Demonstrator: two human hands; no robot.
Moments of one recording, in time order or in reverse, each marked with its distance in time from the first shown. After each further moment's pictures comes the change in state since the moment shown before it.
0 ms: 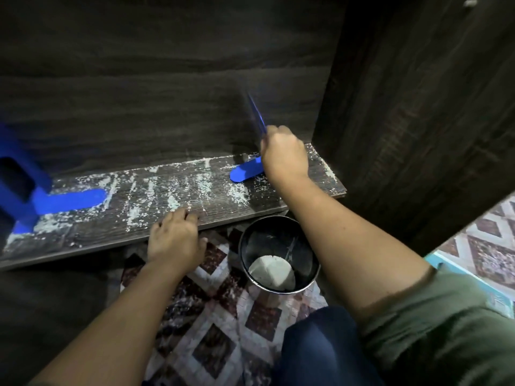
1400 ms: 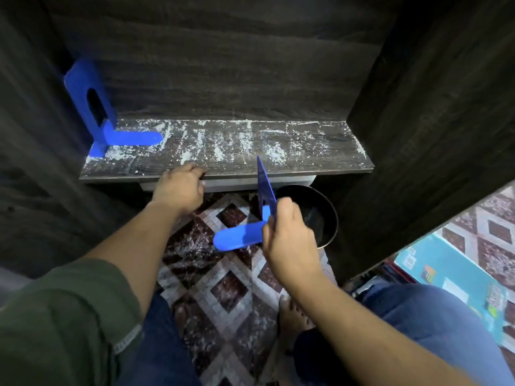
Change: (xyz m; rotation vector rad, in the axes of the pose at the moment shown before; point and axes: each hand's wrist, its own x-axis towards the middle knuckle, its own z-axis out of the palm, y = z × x) left_hand -0.028 -0.086 0.009 -0.154 0.016 0.004; right_hand -0.232 -0.067 -0.035 0.257 -0.321 -0.016
